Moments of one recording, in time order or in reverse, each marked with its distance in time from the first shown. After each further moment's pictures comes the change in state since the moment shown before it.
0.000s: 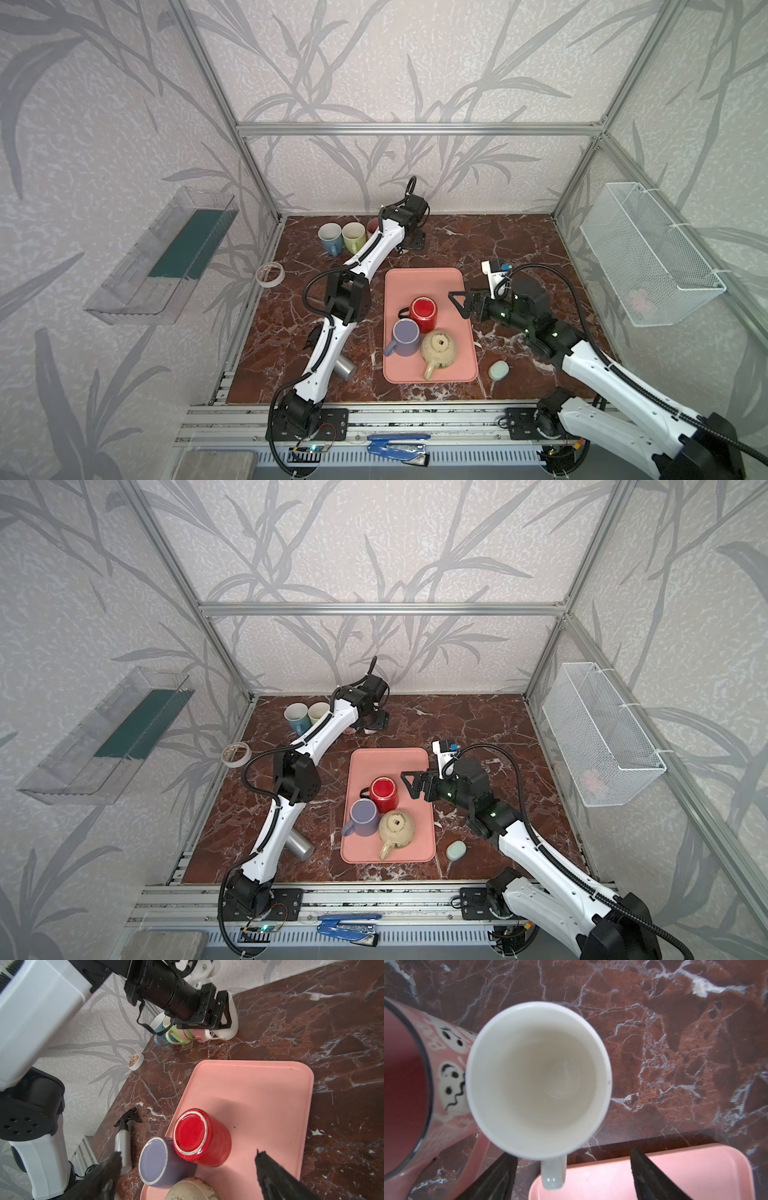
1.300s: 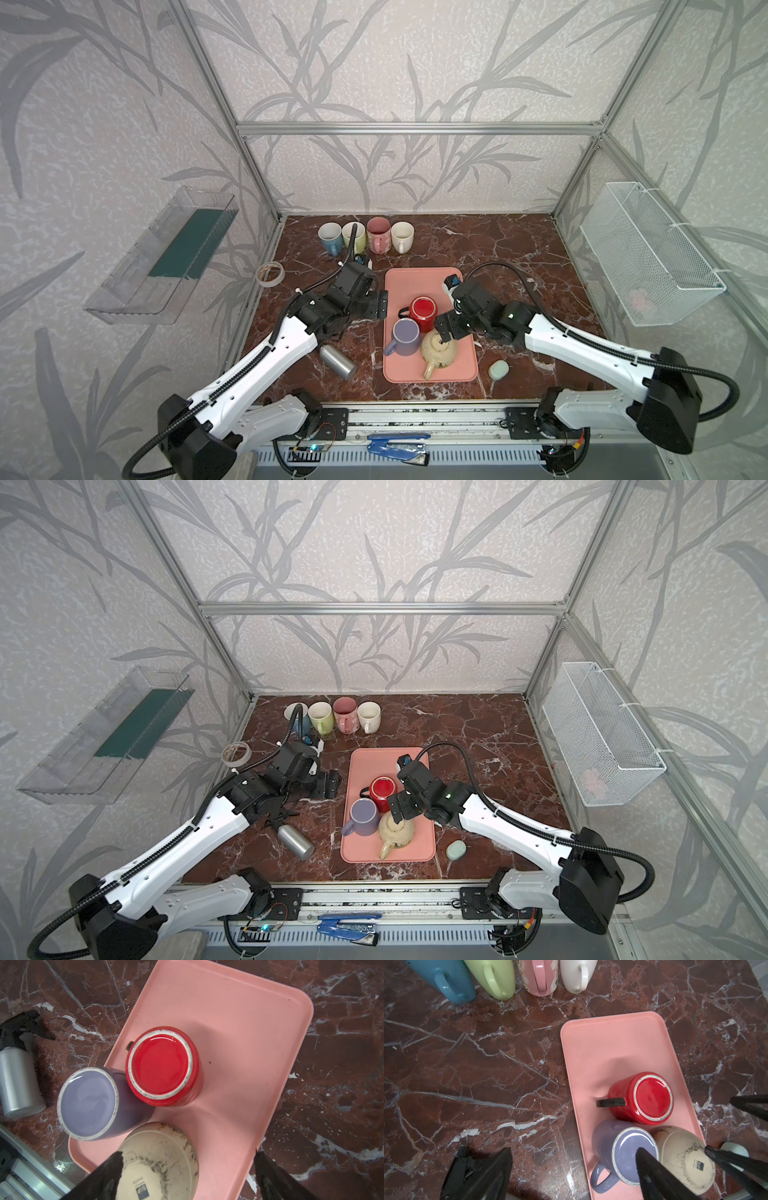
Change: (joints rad) left arm -0.120 -1.439 -1.564 0.359 0.009 -0.140; right arm 0.304 0.365 0.299 -0.473 0.357 -0.135
